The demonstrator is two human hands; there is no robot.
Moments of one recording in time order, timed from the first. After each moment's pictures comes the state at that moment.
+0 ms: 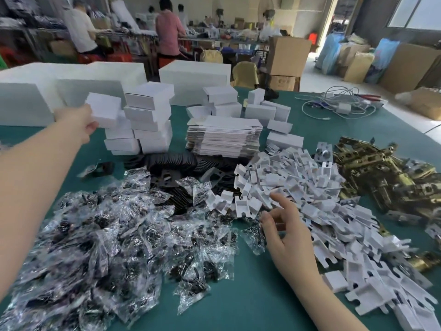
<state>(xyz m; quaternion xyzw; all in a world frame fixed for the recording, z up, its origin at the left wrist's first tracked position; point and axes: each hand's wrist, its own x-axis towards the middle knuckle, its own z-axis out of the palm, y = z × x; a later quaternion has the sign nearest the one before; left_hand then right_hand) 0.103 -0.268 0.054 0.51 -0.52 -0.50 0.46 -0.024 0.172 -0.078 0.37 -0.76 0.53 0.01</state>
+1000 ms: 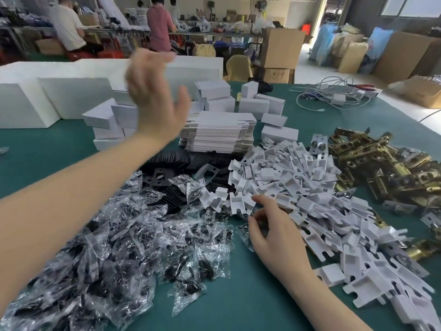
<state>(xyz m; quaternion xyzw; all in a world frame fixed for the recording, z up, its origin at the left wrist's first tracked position) 0.002 -0.117 0.061 0.08 -0.76 -0.01 0.64 -0.018 0.164 -0.071 0.40 -0.83 0.38 0.04</state>
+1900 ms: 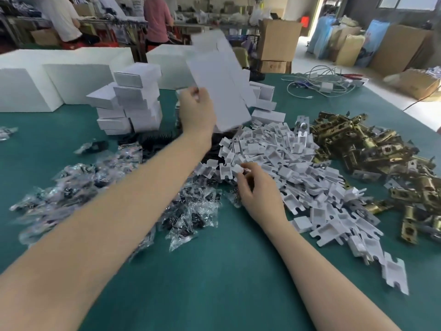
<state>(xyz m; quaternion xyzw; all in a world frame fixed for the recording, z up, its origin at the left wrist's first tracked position) -0.006 0.005 0.050 0.27 -0.61 -0.58 0.47 -0.023 0.162 -0.071 0.38 -0.82 0.43 0.04</state>
